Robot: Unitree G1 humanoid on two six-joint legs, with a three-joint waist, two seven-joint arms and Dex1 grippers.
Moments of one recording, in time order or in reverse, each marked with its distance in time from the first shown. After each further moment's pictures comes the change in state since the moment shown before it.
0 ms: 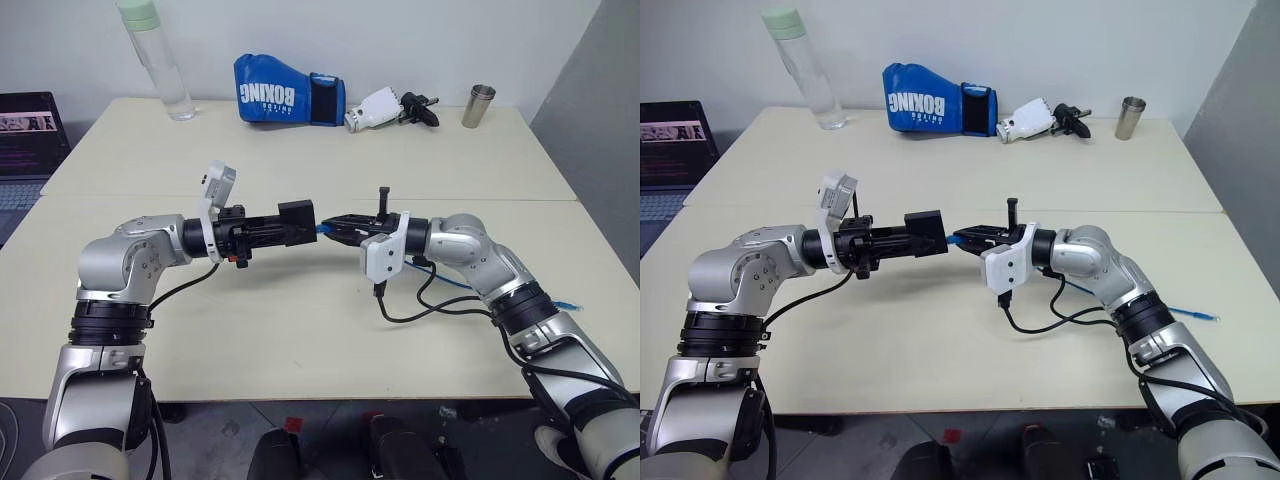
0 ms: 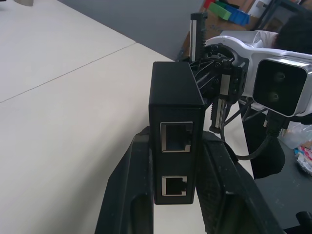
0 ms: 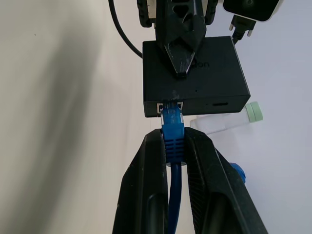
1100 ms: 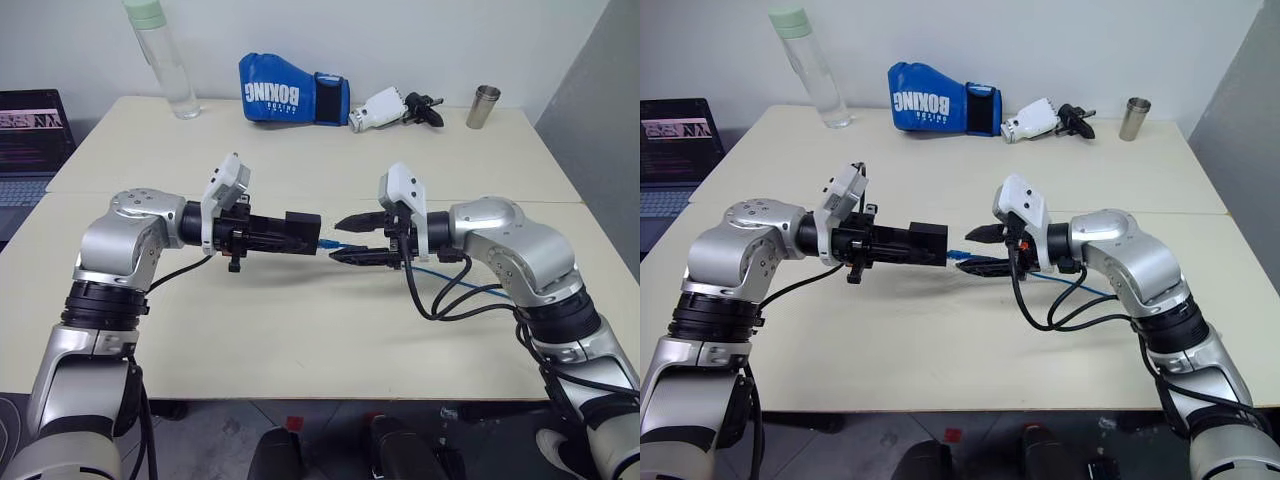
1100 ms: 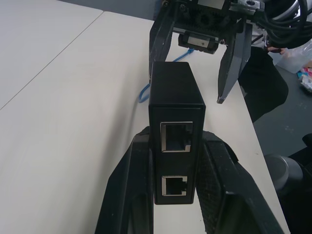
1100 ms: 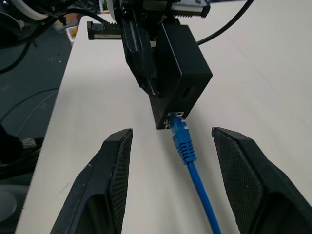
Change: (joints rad) left arm -0.088 0.069 -0.124 0.016 0.152 -0.202 -0.225; right arm -0.007 -0.074 -0.134 -0.527 0.796 1.468 0.336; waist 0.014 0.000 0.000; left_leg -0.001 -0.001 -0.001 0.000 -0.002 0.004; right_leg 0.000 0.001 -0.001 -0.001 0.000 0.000
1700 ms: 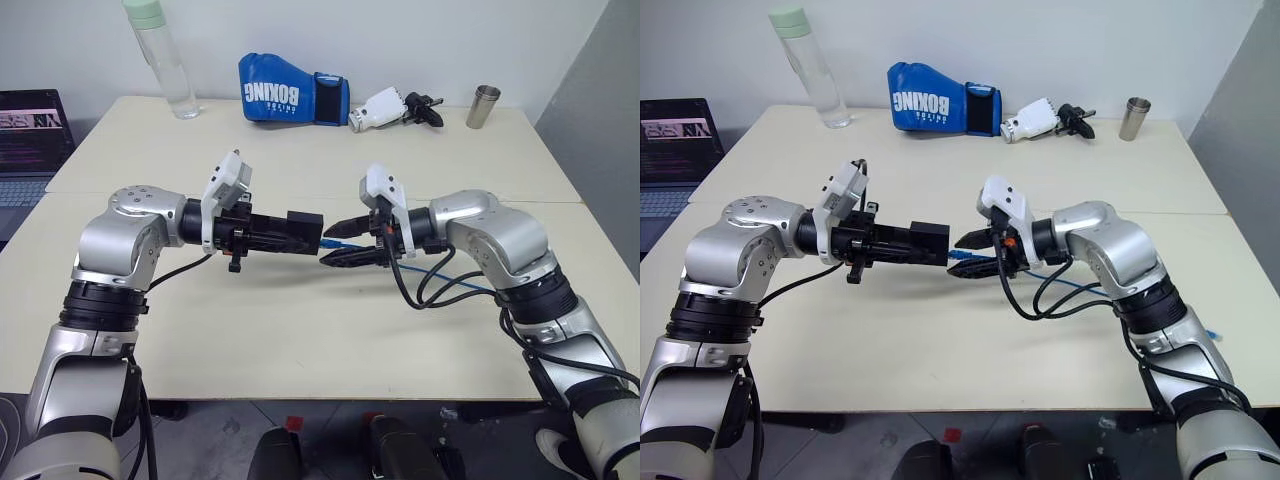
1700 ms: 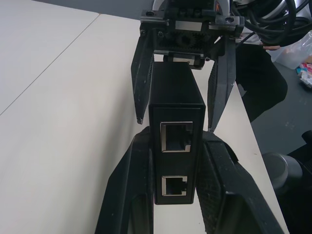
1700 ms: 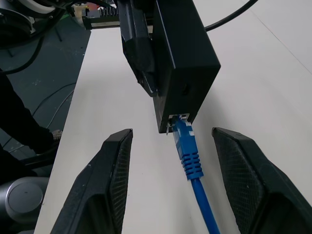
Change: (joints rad) left arm 0.001 0.003 0.002 -0.035 -0.005 0.005 0.000; right arm -0.084 0.072 0.051 0.164 -0.065 0.000 0.095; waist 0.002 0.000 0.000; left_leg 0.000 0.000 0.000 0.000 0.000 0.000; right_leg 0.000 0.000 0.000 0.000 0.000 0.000
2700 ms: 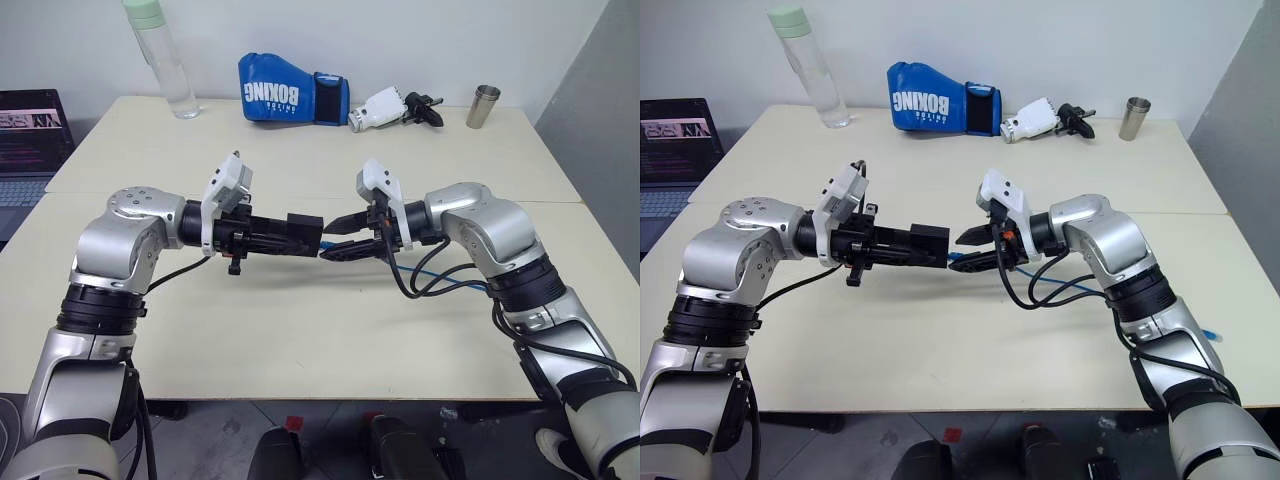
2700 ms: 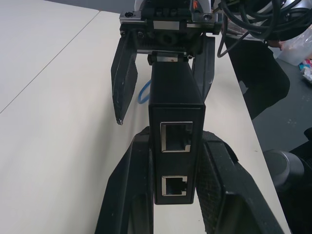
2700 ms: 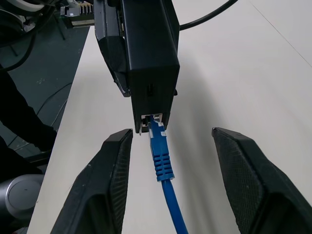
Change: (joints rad) left arm 0.019 0.008 0.001 -0.027 -0.001 0.002 0.016; right arm -0.051 0.034 -0.001 0.130 -0.059 -0.047 0.067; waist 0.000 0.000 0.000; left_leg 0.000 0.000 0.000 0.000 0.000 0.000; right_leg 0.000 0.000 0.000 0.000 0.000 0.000
